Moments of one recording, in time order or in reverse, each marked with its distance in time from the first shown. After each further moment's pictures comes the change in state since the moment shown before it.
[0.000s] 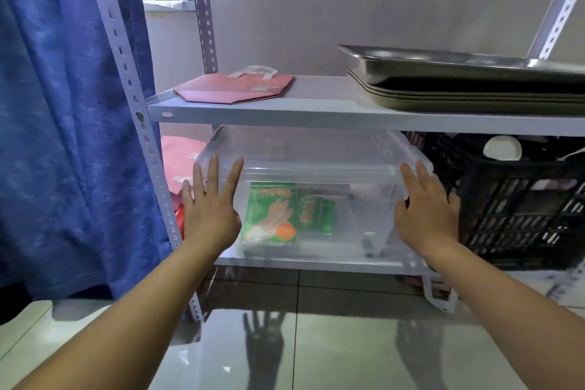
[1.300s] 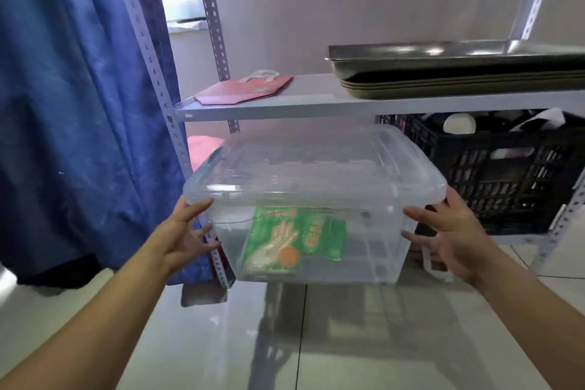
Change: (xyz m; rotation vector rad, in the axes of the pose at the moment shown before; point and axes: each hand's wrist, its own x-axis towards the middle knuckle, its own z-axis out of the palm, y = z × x) left_hand -0.123 -0.009 -0.127 -1.697 -0.380 -0.681; right_hand -0.114 0.080 -0.079 1.621 -0.355 0.235
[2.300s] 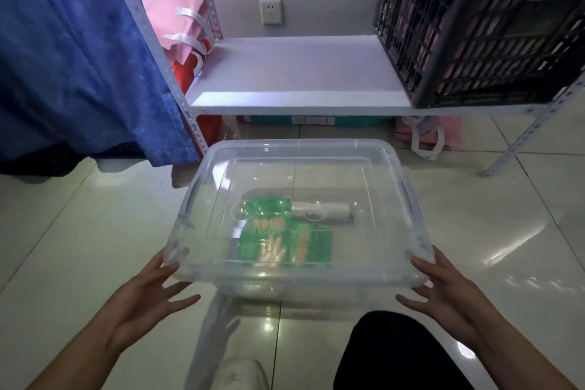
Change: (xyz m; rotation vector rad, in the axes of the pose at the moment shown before) left_hand -0.144 -0.217 -0.167 -0.118 0.110 -0.518; right_hand -0.198 0.186 -0.073 0.137 0.203 0.713
